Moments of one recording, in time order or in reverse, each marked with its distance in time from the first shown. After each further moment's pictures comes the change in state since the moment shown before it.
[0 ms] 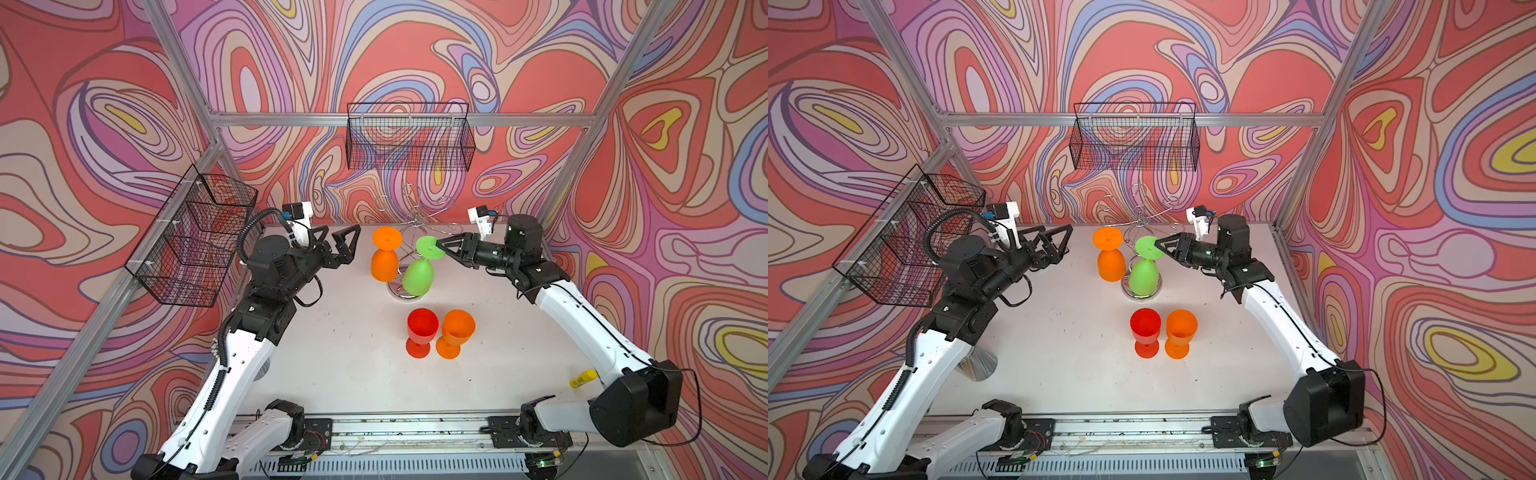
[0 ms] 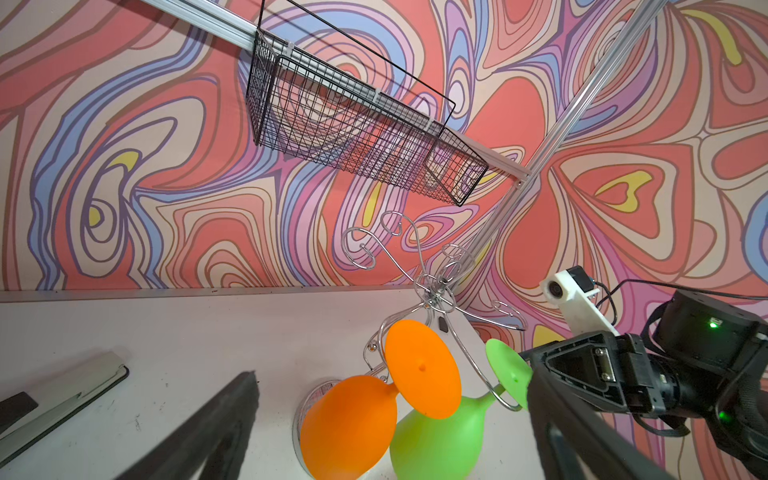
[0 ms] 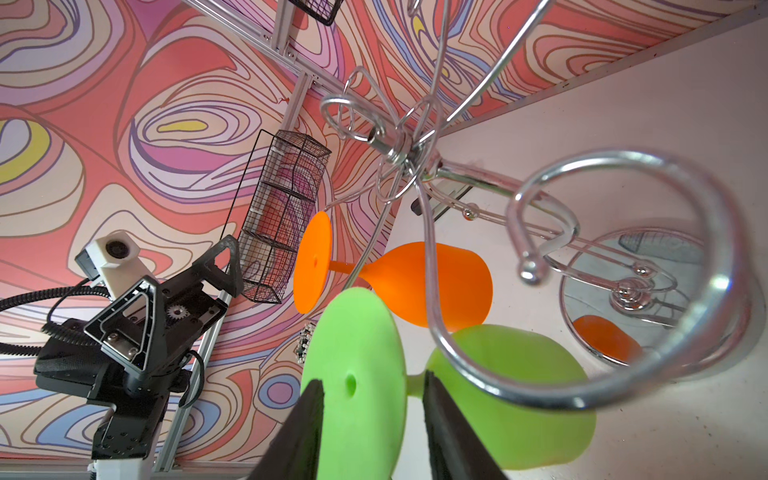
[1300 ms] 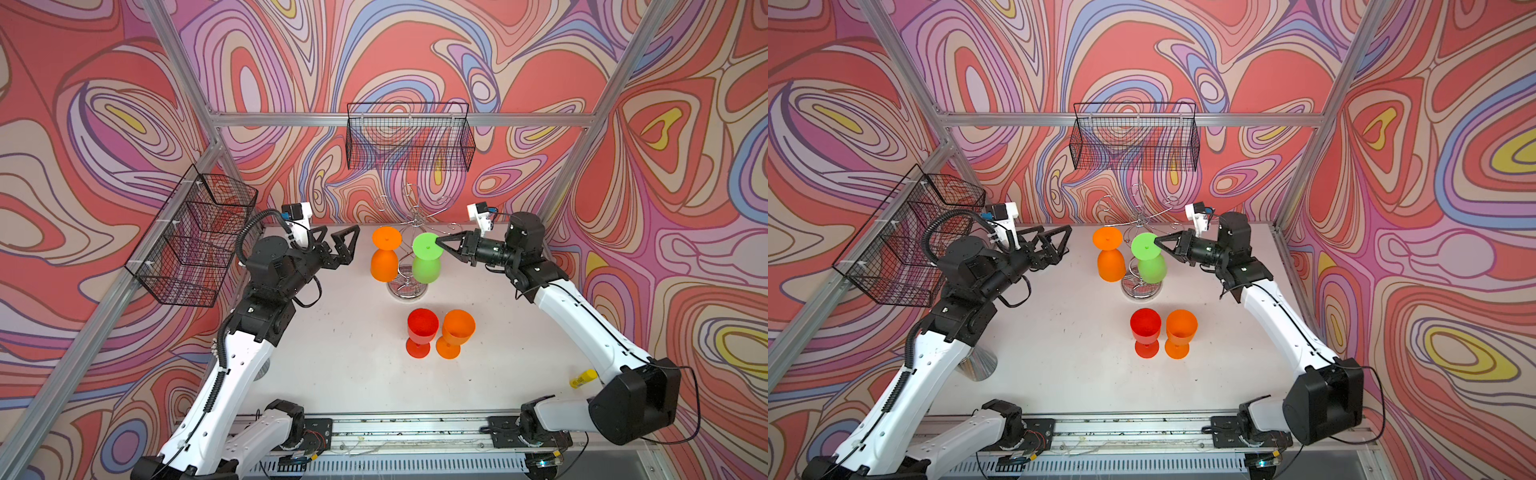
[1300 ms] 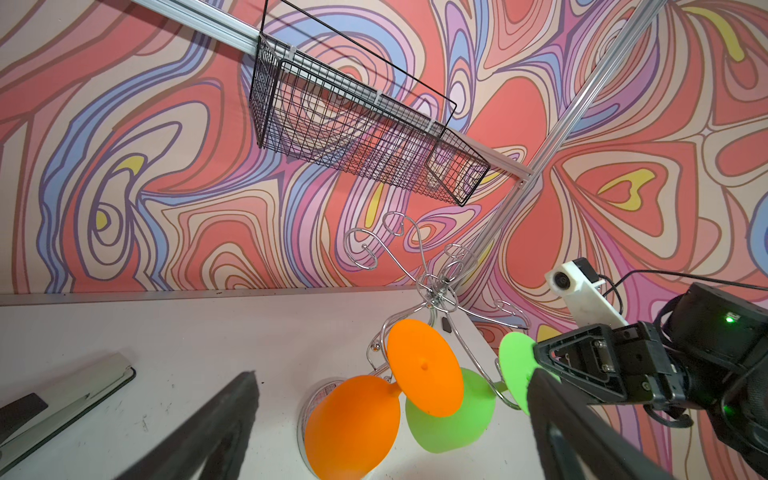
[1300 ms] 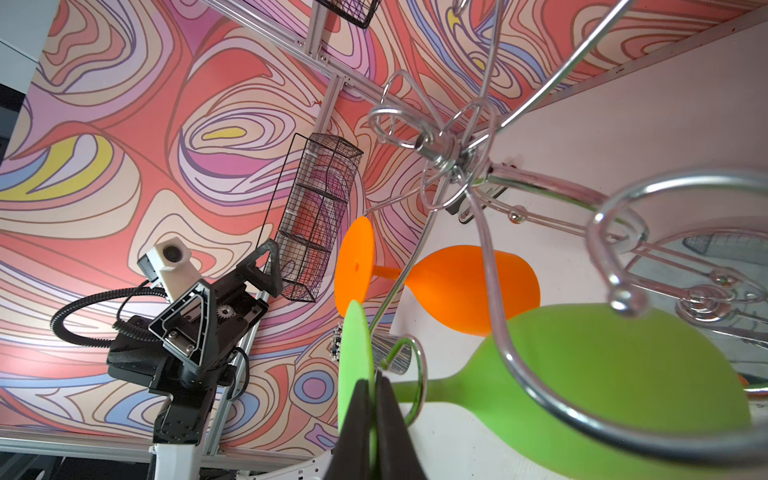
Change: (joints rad) left arm 0.005 -0.008 -0.008 -0.001 -0.001 0.014; right arm 0.001 0.009 0.002 0.113 -0.068 0.134
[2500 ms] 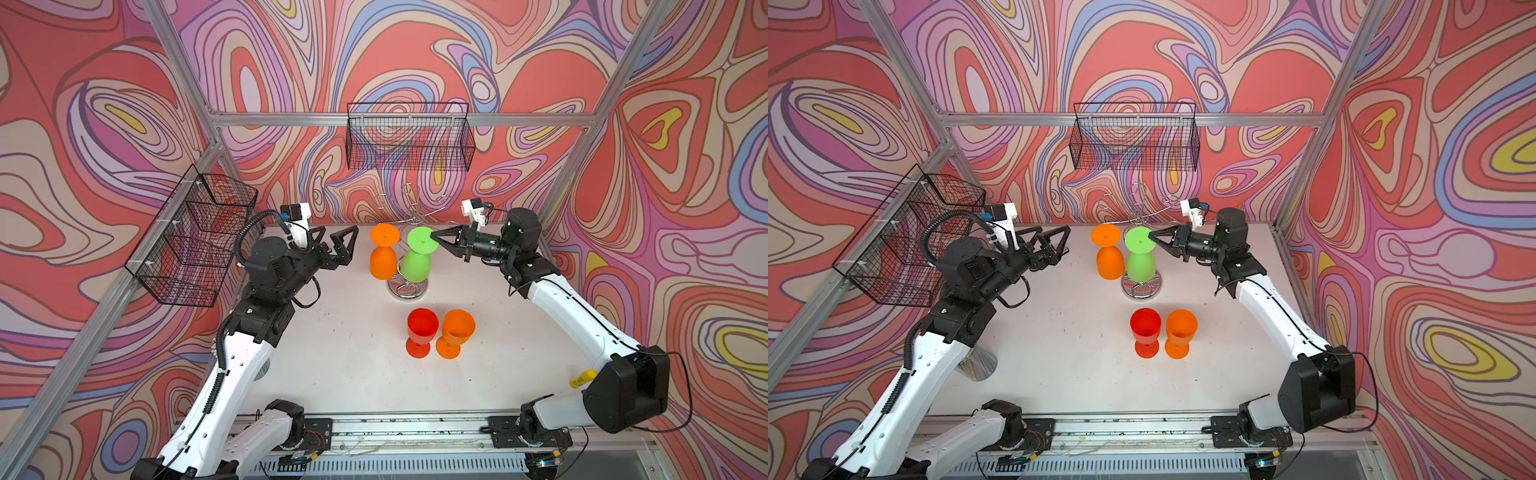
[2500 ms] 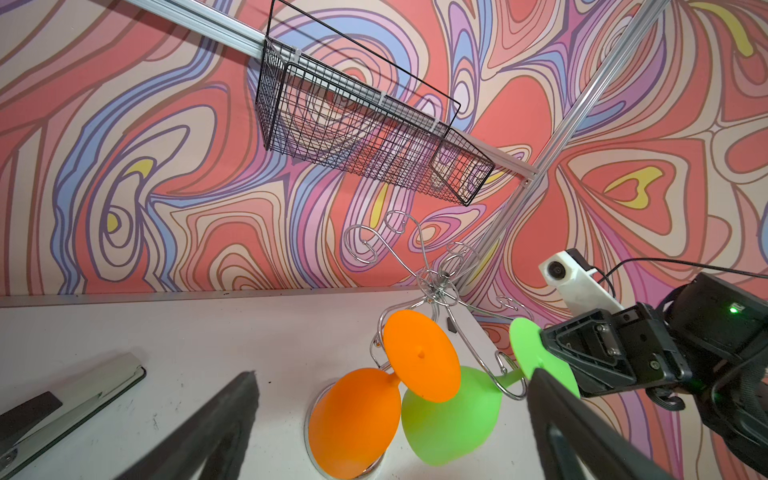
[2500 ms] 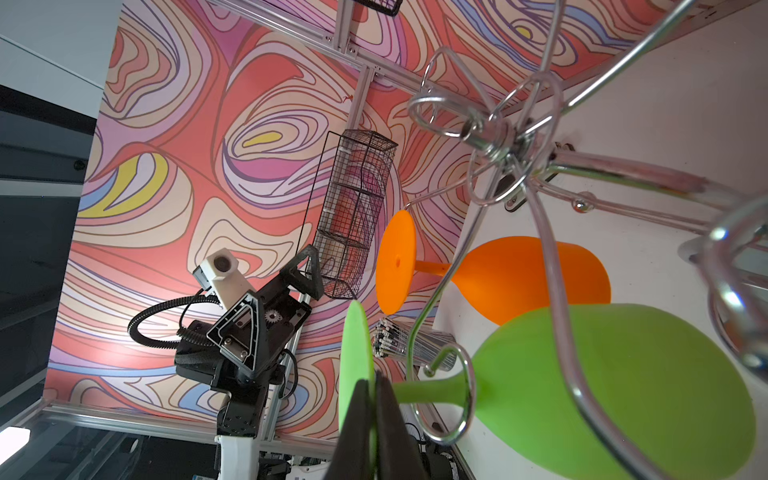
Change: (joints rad) left arm 0.008 -0.007 -0.002 -0.004 -0.003 0.012; right arm 0.010 0.059 0.019 0.142 -0.074 0.179
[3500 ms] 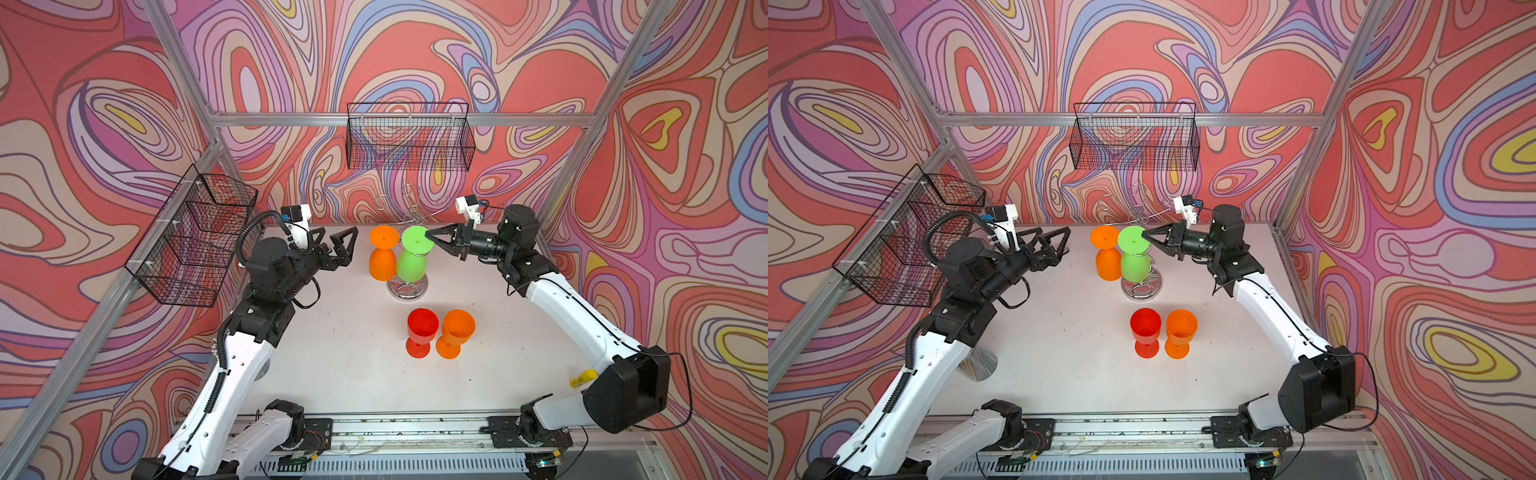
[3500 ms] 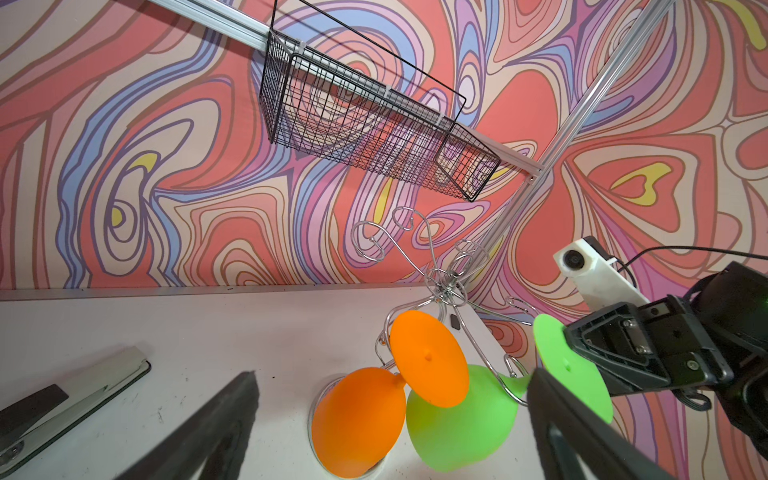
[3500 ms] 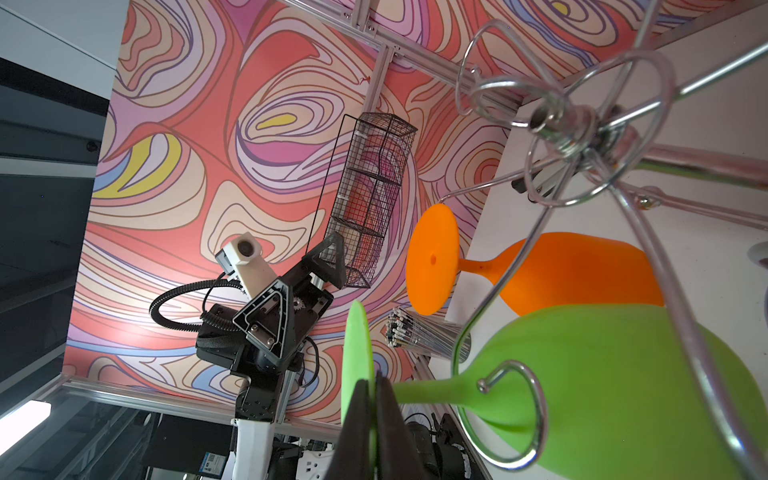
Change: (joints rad) left arm 0.006 0.000 -0.013 0.000 0.004 0.003; right arm 0.042 0.009 0.049 -0.014 -0.009 0.013
